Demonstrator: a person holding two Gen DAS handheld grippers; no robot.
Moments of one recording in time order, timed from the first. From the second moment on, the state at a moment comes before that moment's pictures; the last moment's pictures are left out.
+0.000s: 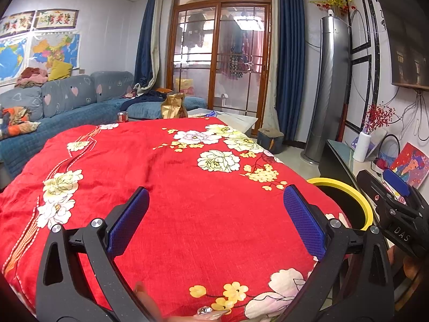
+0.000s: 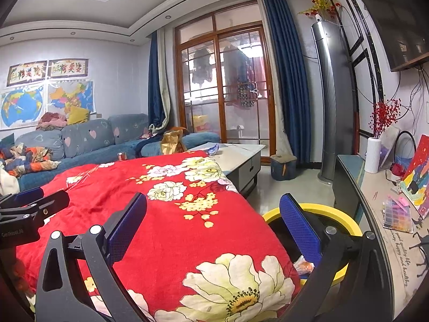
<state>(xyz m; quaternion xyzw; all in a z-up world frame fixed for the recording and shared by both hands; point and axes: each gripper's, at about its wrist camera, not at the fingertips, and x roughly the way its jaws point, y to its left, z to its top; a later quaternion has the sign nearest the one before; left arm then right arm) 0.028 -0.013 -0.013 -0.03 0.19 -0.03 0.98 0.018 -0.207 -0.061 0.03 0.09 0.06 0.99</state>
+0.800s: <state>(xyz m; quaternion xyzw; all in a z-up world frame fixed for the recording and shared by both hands) 0.025 -0.017 -0.010 -0.03 0.19 -0.03 0.98 0.017 -0.207 -0.064 0.03 0.09 0.05 0.99</state>
